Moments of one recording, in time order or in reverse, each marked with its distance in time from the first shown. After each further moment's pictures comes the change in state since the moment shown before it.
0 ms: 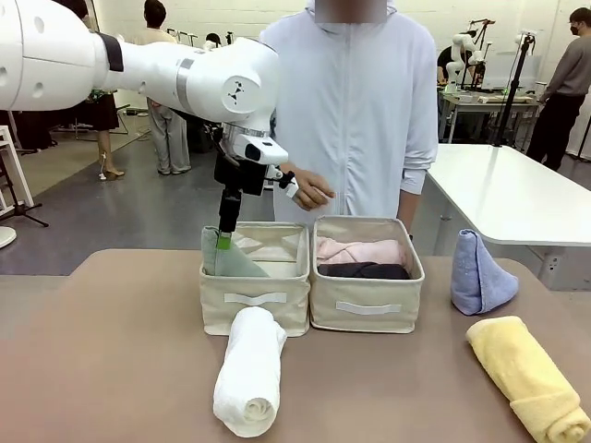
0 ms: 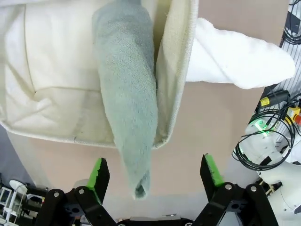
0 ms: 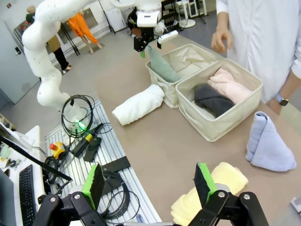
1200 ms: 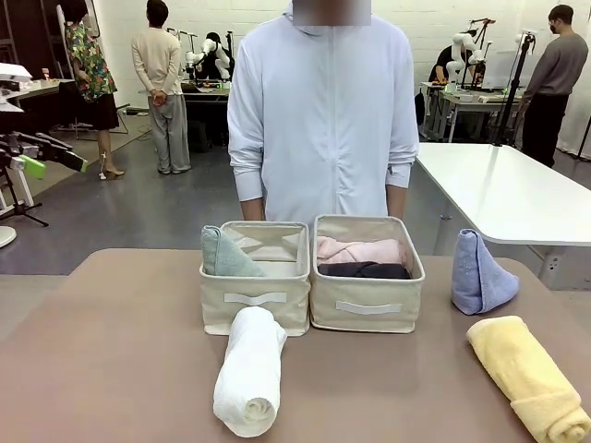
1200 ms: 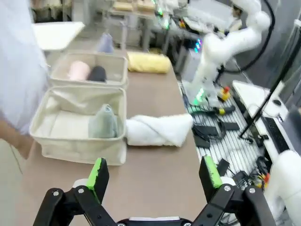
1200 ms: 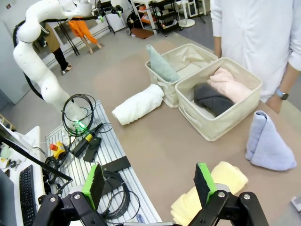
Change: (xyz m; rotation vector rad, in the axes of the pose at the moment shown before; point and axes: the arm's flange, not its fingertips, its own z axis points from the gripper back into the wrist) left arm -0.425 0.005 -0.040 -0.167 -1.364 -0.136; right arm -0.001 -0.001 0.001 -0.001 0.000 -0.005
